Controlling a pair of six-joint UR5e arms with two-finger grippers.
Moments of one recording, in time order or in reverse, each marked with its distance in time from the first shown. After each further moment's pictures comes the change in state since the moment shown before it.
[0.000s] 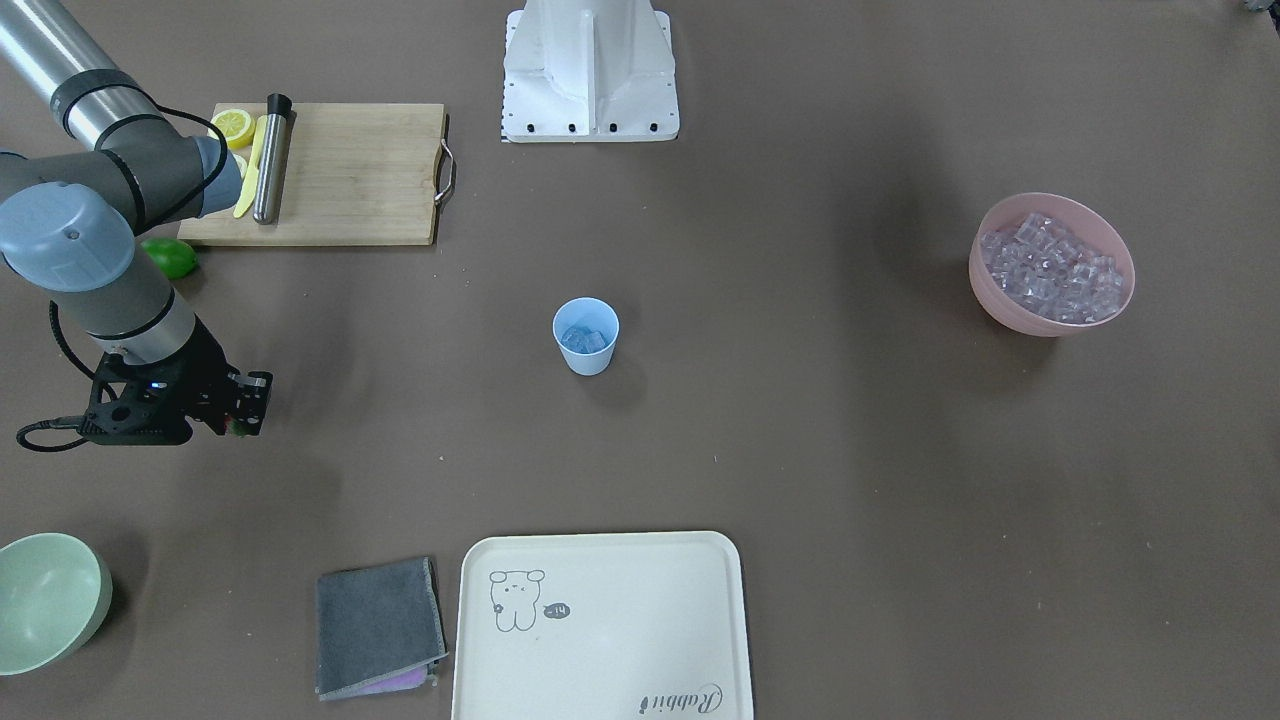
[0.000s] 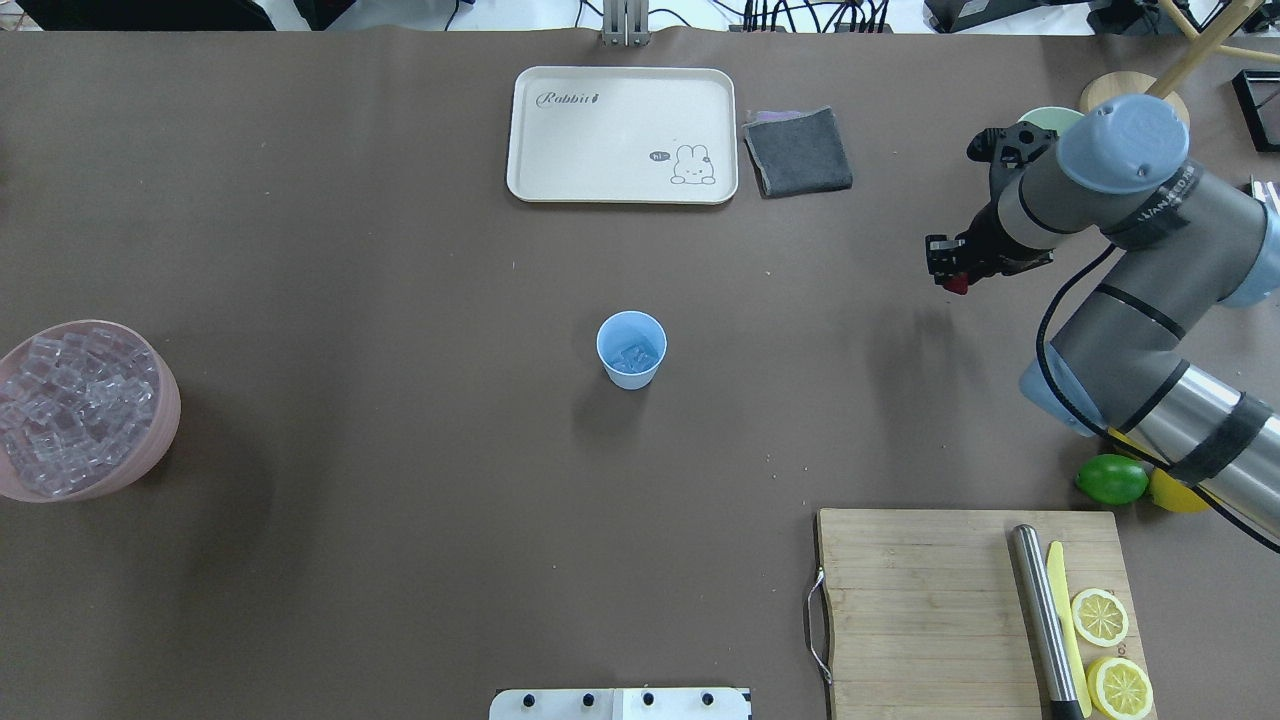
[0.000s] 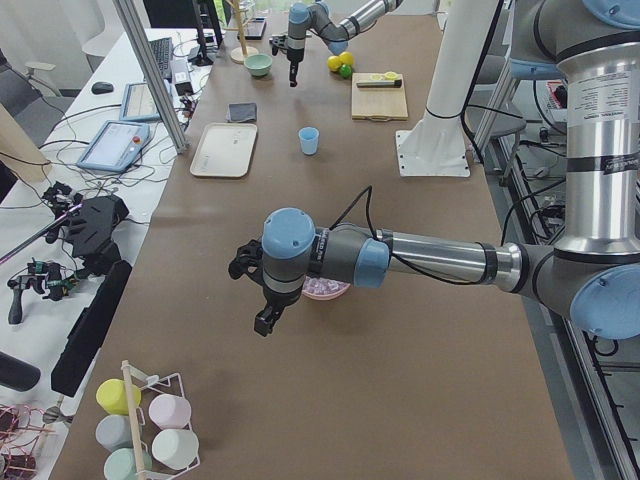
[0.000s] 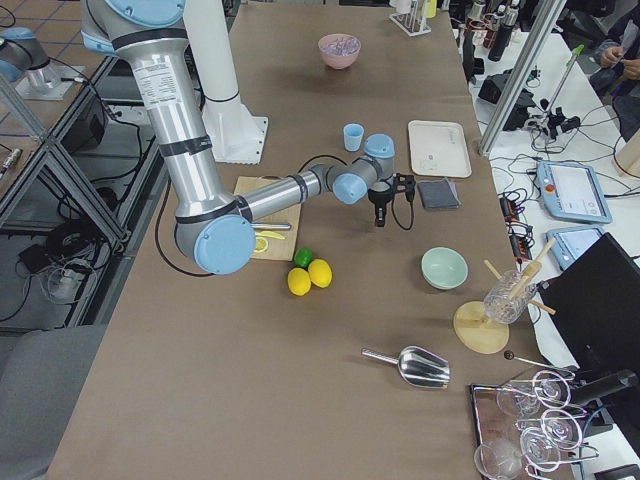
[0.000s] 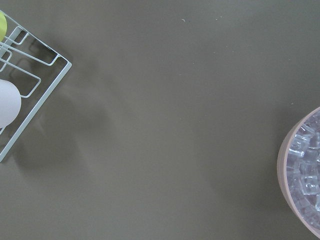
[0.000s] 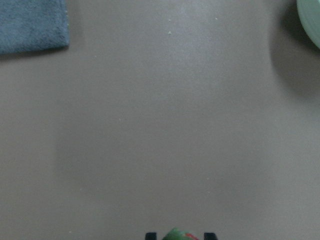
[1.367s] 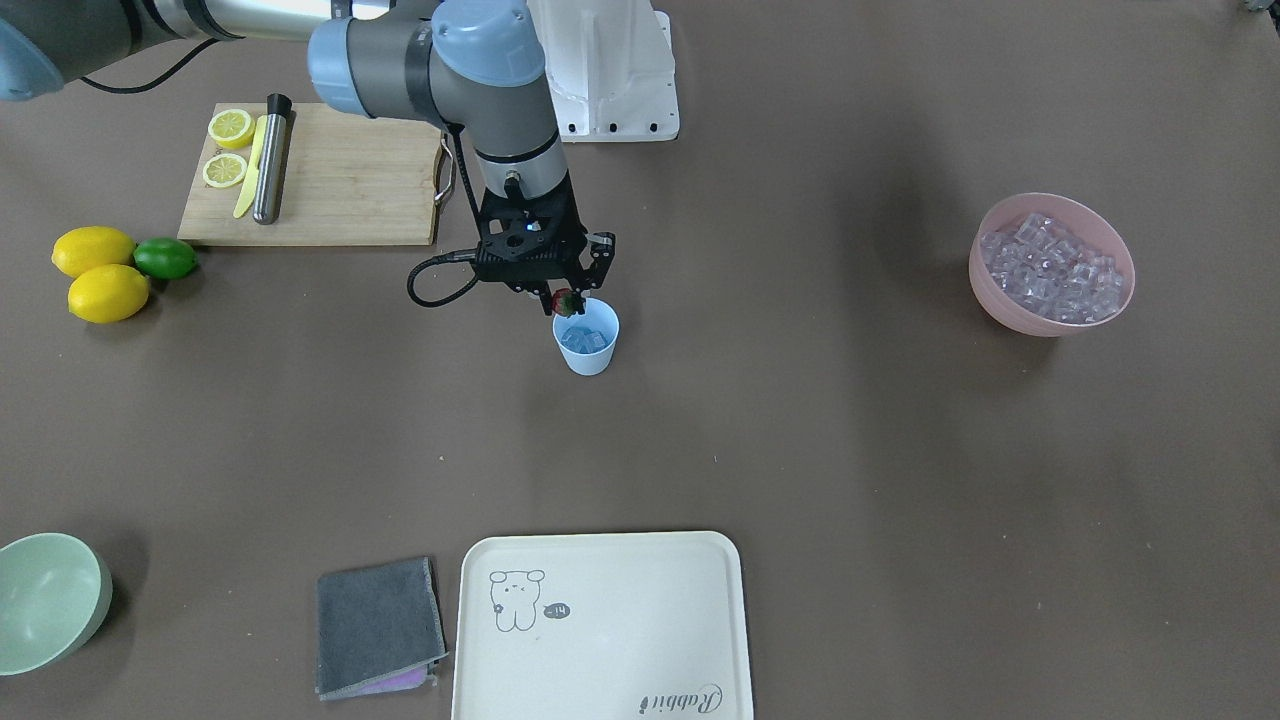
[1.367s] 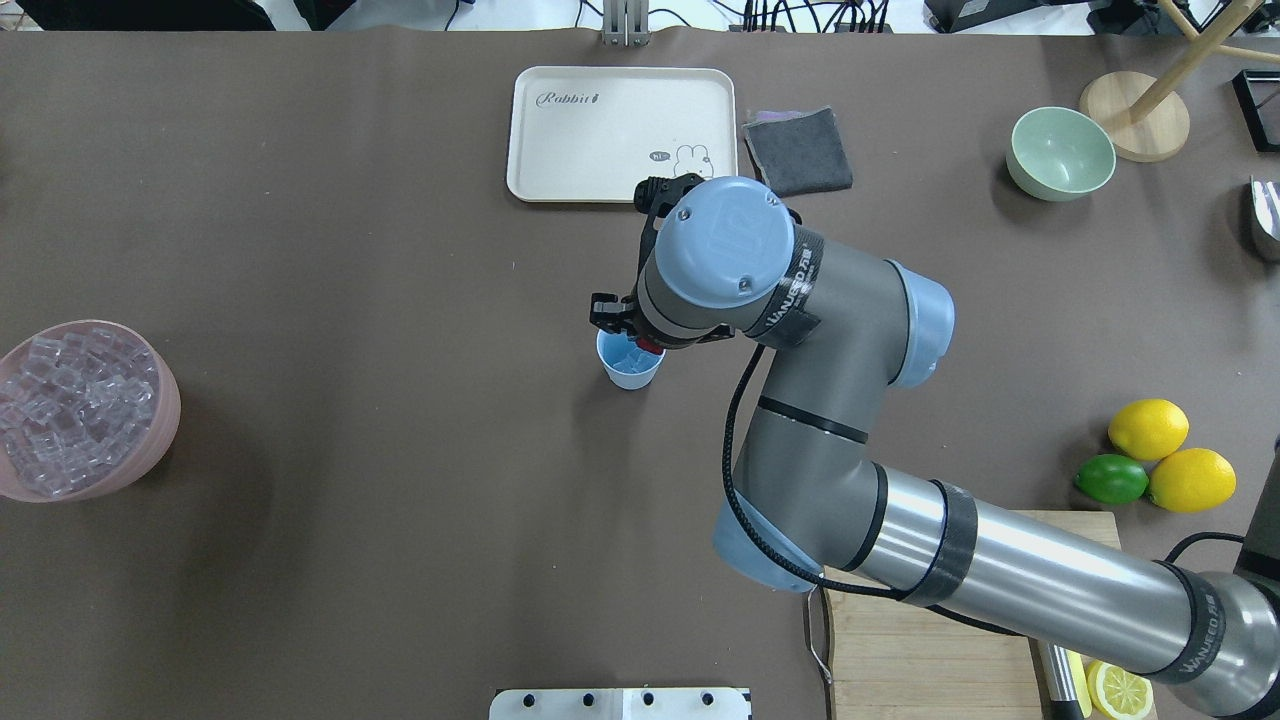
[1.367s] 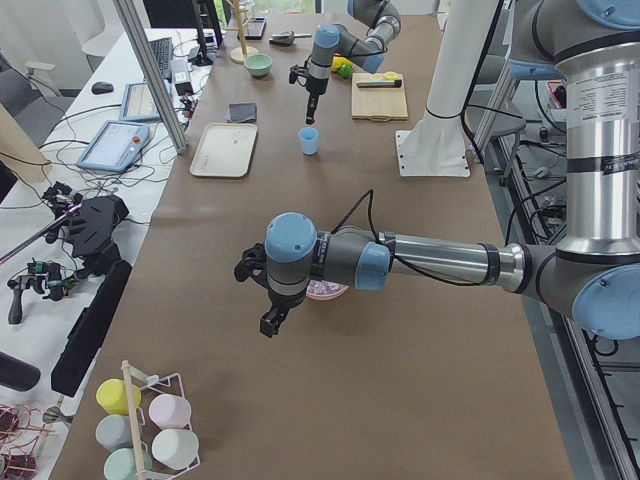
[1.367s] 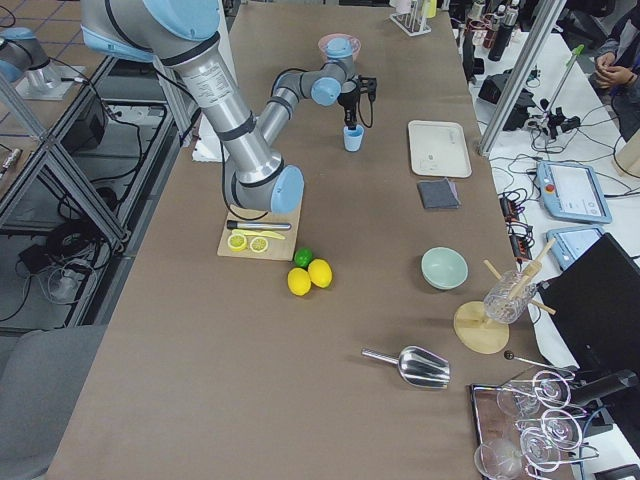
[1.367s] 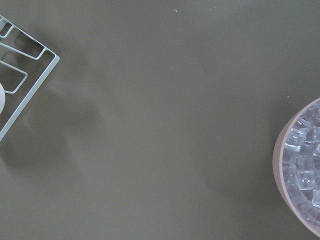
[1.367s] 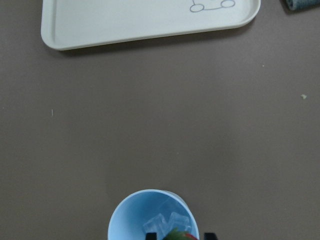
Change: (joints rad) left arm 0.027 0.020 0.000 -0.008 0.000 0.000; right arm -0.370 0.405 0.084 -0.231 -0.260 0.374
